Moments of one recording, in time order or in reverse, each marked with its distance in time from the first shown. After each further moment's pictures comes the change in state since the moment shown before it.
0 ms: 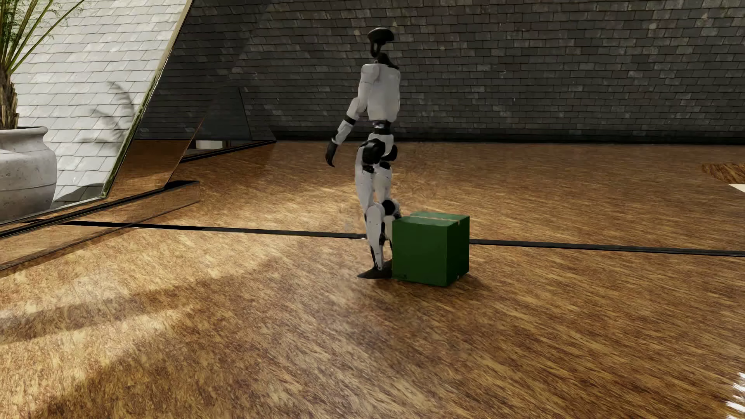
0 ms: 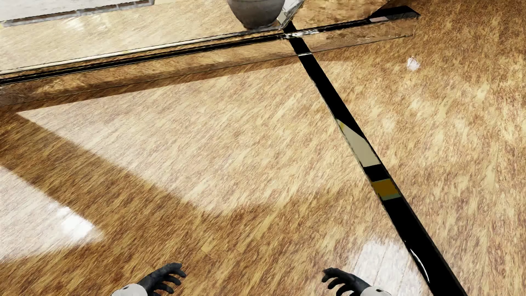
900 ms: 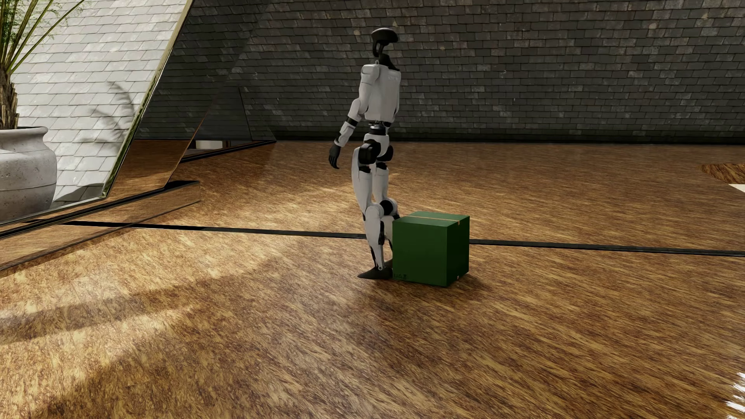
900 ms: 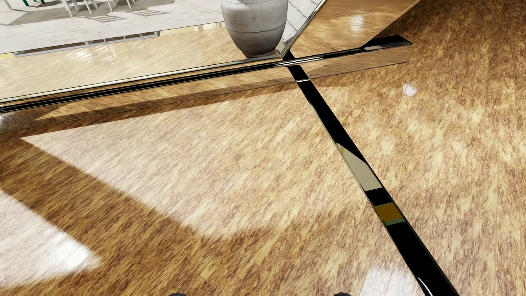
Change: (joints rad) body 0.069 0.060 -0.009 -0.005 -0.001 0.003 -0.006 0.009 -0.082 -0.018 -0.003 0.096 0.055 -0.033 -0.024 -0.067 0.022 0.014 -0.020 0.032 -0.025 0.052 0.097 0.003 0.026 0.024 0.054 -0.018 -0.010
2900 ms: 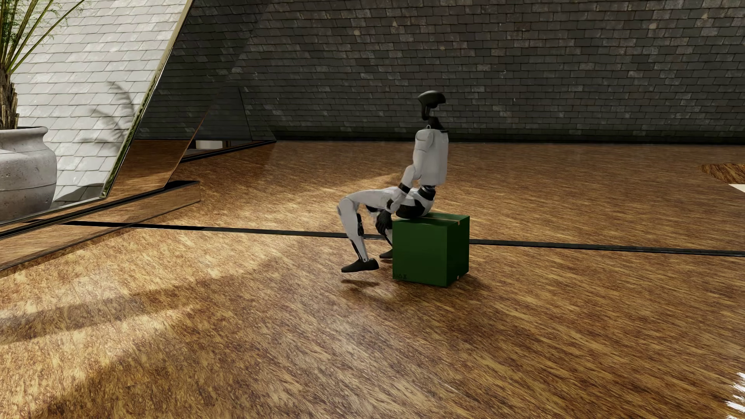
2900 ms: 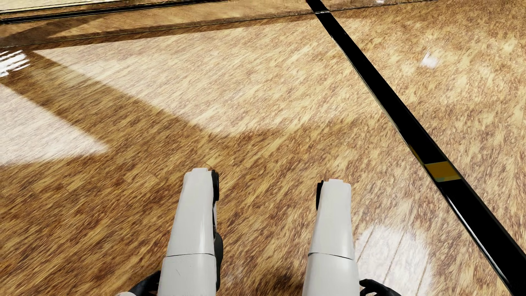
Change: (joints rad) body -1.273 -1.136 0.044 0.112 -0.135 0.011 -0.207 0.323 0.521 1.931 1.810 -0.077 -0.058 -0.199 -0.205 0.063 -0.109 -0.056 0.137 0.042 -0.036 -0.020 -0.004 0.025 0.012 0.038 0.079 0.056 0.030
